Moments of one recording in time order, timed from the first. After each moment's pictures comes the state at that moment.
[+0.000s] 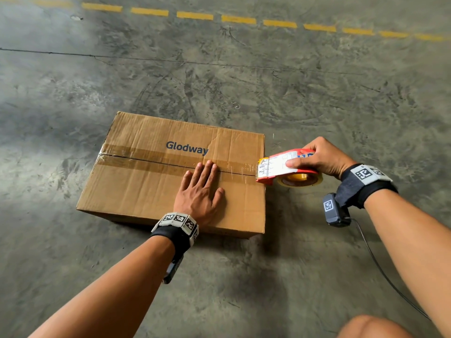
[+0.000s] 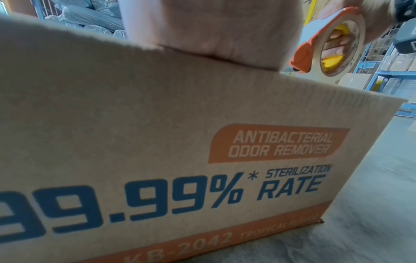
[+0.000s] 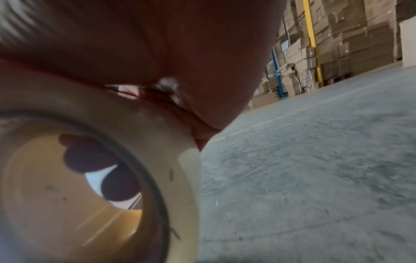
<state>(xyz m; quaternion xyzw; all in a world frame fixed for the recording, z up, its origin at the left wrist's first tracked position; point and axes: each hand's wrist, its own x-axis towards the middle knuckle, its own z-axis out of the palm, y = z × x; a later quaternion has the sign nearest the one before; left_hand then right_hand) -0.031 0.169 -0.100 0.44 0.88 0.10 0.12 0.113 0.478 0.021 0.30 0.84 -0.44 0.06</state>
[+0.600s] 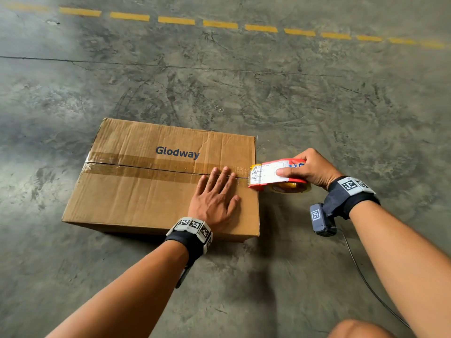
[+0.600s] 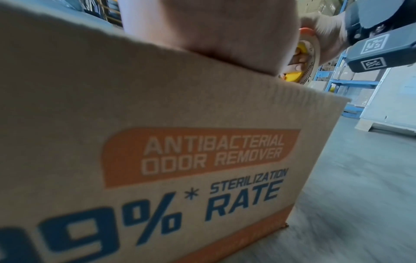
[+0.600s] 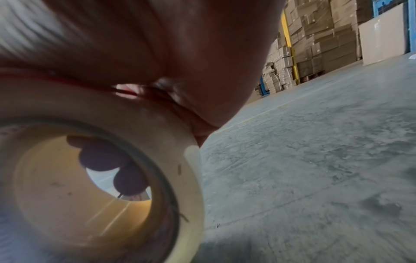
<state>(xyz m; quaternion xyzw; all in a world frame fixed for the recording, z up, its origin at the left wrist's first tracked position) 0.016 0.225 -0.094 0.50 0.85 0.10 0.13 0.147 0.491 -0.003 0.33 0.84 -0.44 0.03</state>
